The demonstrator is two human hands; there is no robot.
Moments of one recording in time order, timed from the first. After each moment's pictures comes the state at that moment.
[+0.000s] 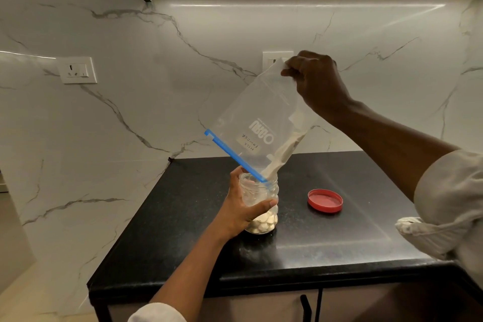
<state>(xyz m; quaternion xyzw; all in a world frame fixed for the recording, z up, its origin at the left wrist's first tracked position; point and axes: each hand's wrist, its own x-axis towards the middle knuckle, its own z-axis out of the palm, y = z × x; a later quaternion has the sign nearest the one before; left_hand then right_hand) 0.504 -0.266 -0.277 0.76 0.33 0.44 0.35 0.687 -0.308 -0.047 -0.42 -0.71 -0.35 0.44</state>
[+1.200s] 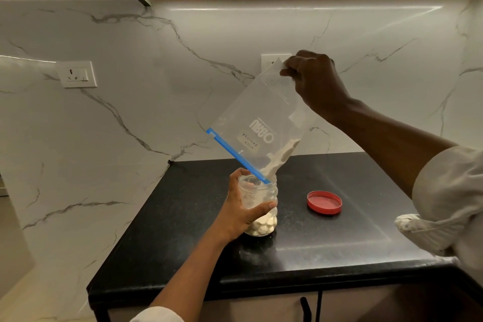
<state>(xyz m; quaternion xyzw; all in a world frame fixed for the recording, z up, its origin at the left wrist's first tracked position) 0.504 -0.266 -0.278 0.76 0.34 0.44 0.34 0.689 -0.308 -0.041 -0.43 -0.71 -0.35 0.44</state>
